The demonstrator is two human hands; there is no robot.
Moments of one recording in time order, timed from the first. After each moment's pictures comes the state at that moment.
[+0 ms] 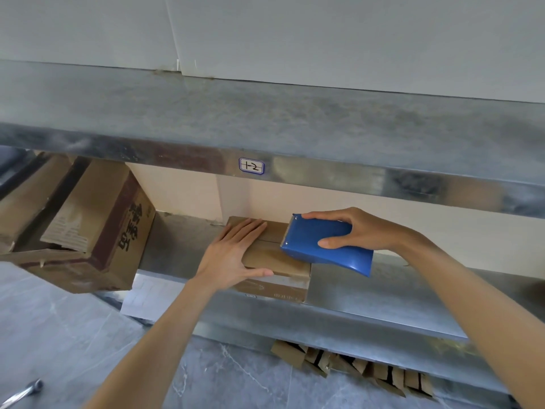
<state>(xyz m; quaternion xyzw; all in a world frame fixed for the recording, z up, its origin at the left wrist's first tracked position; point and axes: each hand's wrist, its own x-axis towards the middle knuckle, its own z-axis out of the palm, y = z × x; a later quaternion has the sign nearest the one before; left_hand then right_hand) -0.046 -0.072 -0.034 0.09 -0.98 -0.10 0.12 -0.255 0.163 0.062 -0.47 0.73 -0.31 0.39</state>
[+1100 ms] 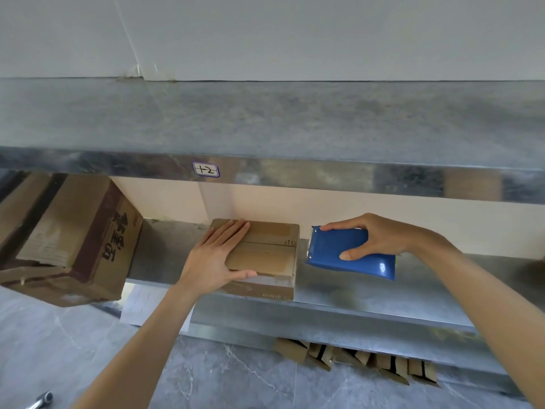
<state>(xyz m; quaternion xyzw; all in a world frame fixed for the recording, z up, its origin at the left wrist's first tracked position) -0.047 -0.069 -0.032 0.09 -0.99 -0.08 0.09 -0.291 0.225 0.039 -0.43 0.76 -0.27 0.40</state>
